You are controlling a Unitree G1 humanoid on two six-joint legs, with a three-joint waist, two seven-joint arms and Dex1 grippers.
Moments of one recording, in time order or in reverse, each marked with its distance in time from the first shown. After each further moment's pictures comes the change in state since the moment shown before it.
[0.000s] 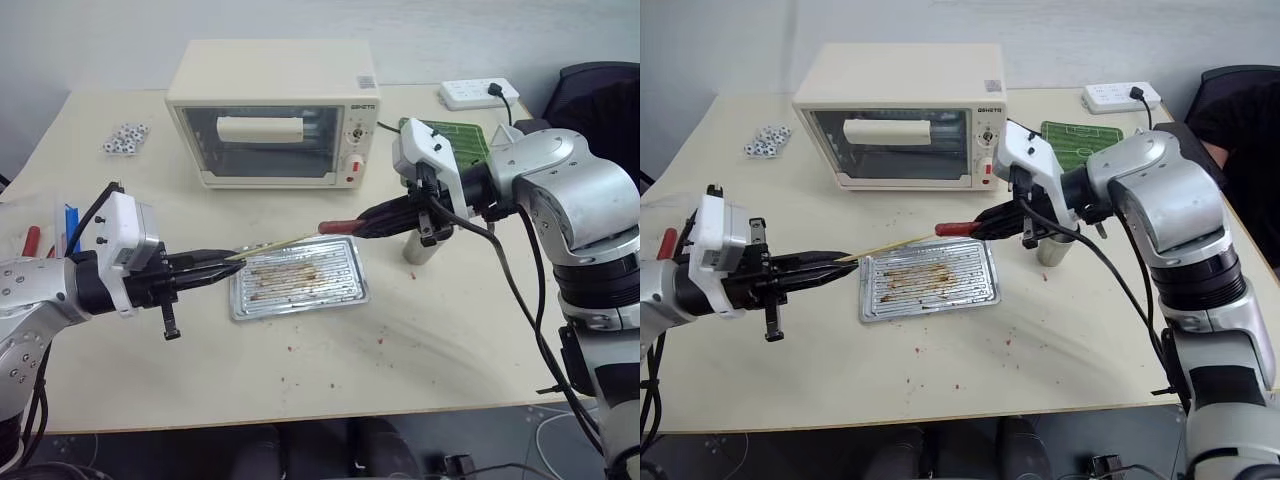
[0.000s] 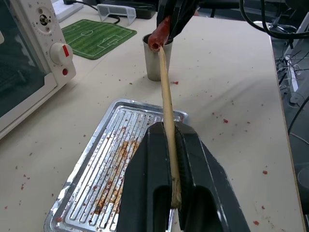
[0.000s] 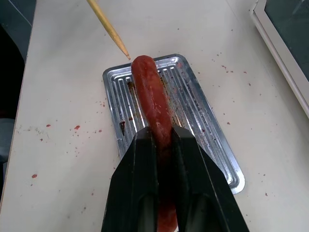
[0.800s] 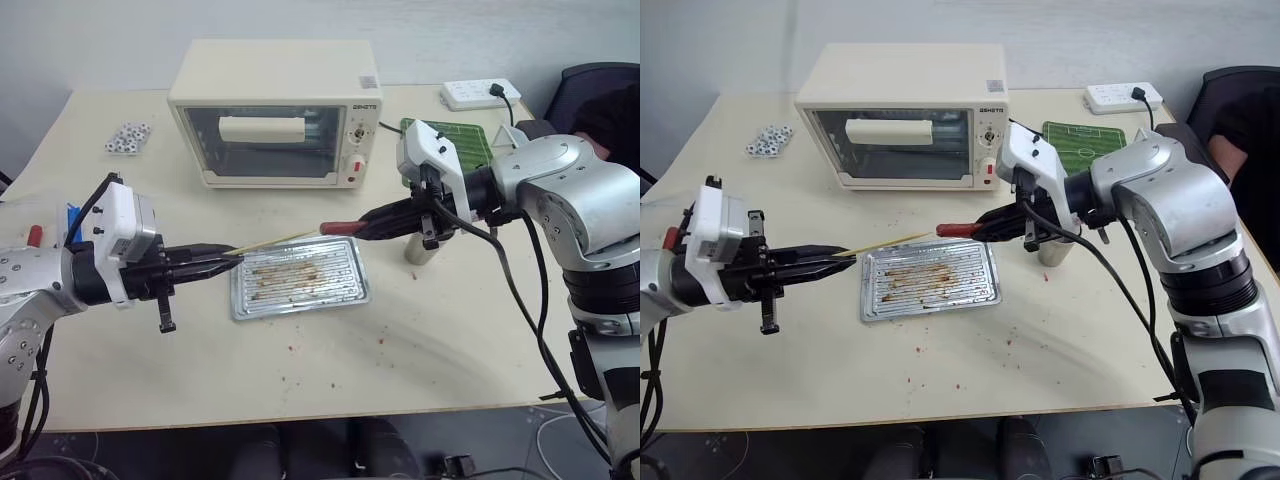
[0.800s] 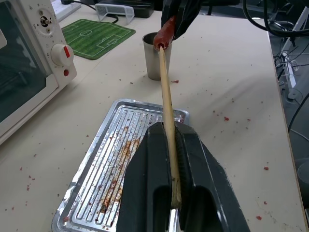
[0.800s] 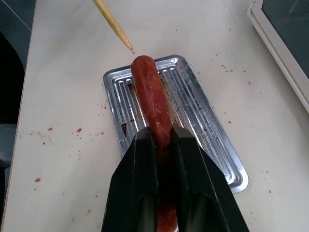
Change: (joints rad) left arm -0.053 0.022 -0.014 0.049 0.013 -0.006 -0.032; right arm 0.018 -0.033 0.000 -0.037 0.078 0.018 -0.063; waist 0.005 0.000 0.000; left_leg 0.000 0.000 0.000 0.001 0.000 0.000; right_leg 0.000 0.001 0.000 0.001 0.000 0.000
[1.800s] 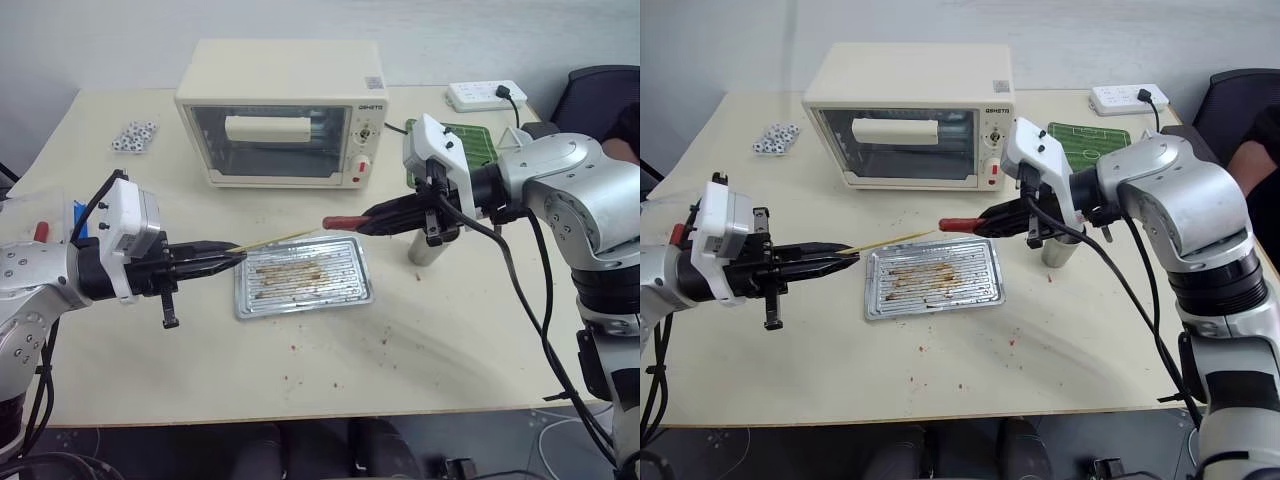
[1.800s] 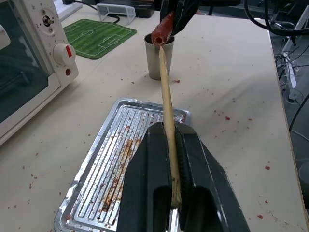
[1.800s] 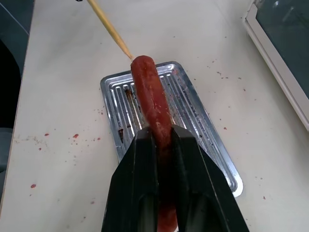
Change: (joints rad) left arm -0.027 0.000 -0.028 0.023 0.008 -0.006 -0.007; right arm 0.000 -0.031 0.001 0.007 0.047 -0.021 -0.044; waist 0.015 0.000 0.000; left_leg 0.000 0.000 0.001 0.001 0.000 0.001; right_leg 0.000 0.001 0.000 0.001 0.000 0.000
